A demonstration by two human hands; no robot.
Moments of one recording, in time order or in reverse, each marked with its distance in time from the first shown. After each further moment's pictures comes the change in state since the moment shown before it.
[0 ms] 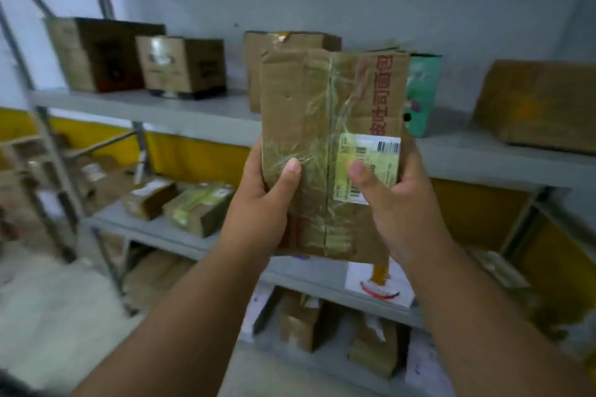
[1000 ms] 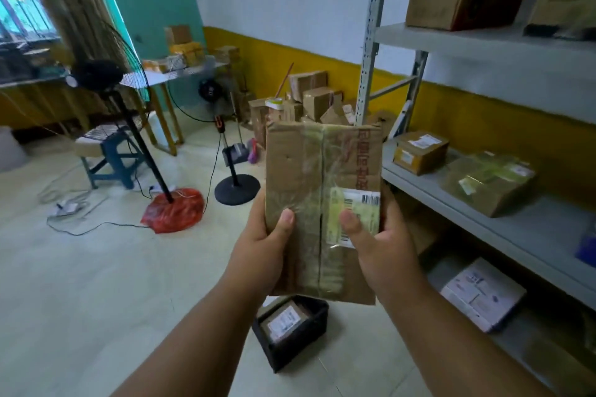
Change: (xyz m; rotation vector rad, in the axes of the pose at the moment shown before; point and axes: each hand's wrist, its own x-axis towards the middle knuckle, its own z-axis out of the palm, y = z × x) left_hand -0.161 -0.013 -0.636 0.250 0.582 -0.332; right_hand -0.263 -0.033 0.609 0.246 -0.628 0.256
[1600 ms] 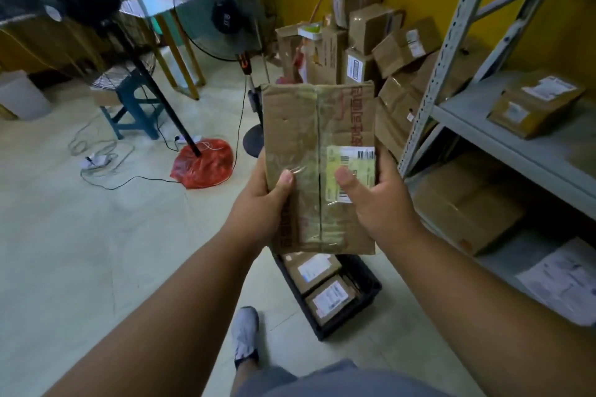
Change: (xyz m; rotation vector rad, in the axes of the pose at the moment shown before) left_hand 0.234 -0.088 -0.126 0.144 0.016 -0.099; right_hand 0.195 0.118 0.184 -0.081 -0.138 0.103
